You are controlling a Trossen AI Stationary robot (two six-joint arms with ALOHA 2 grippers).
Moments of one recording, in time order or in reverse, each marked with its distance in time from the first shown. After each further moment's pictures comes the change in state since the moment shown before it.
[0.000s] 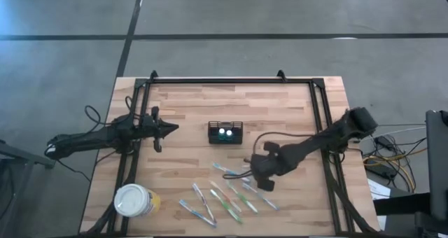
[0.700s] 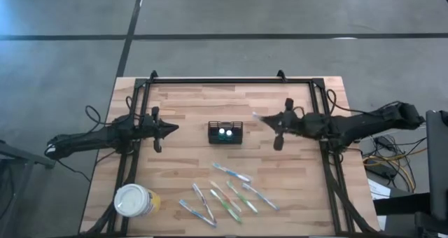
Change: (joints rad) left arm 0.000 0.000 -0.001 -0.005 0.001 0.006; right arm -0.305 -0.742 -0.579 1.001 0.213 -0.602
